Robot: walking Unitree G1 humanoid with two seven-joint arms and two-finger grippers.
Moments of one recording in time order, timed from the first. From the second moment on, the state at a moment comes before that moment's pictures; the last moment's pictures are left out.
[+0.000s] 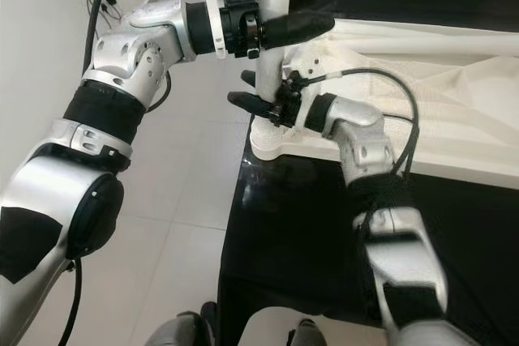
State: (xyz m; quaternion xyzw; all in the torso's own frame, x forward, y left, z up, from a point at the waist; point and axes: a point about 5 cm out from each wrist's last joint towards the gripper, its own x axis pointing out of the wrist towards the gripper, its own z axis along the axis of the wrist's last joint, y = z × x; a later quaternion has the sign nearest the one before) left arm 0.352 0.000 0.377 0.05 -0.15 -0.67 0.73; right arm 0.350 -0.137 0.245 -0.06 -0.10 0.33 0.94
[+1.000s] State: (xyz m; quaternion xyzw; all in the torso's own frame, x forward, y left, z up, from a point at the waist) left arm 0.340 -0.006 0.378 0.08 -0.14 -0.71 0.68; right arm 0.292 -0.115 0.236 -0.04 -0.10 0.12 0.99
